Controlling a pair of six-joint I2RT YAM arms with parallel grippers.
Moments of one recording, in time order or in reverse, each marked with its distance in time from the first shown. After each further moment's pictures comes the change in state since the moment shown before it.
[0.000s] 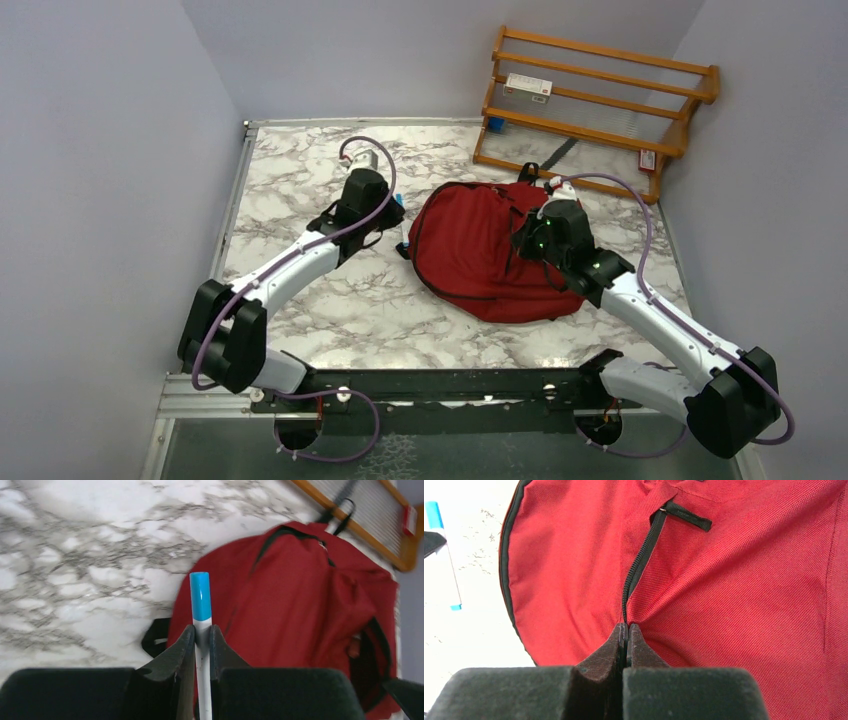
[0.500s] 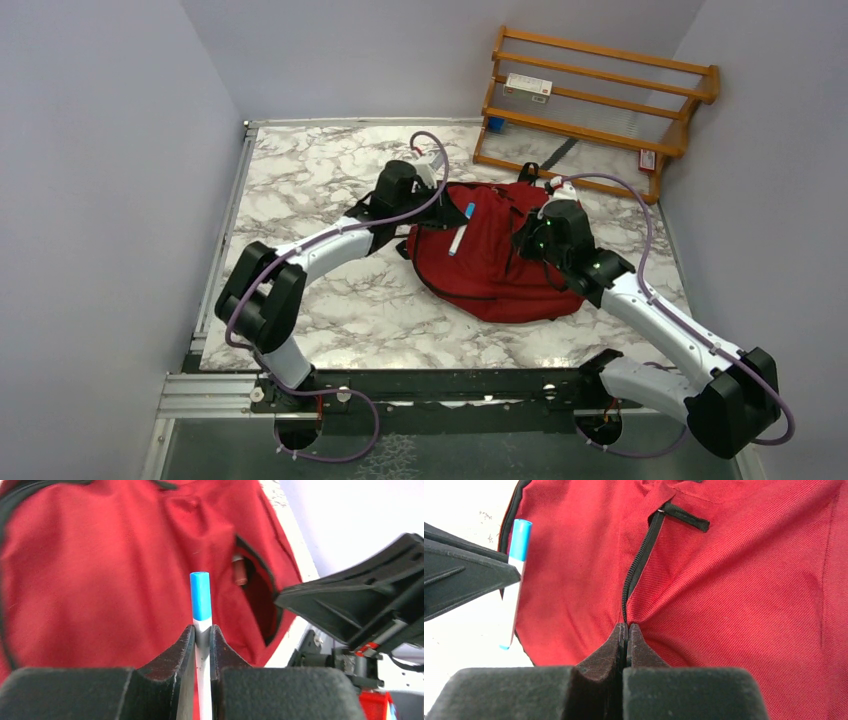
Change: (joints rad) left arm -0.081 0.221 0.097 0.311 0.640 0.118; right arm 0.000 0.004 0.000 0.000 0.004 -0.002
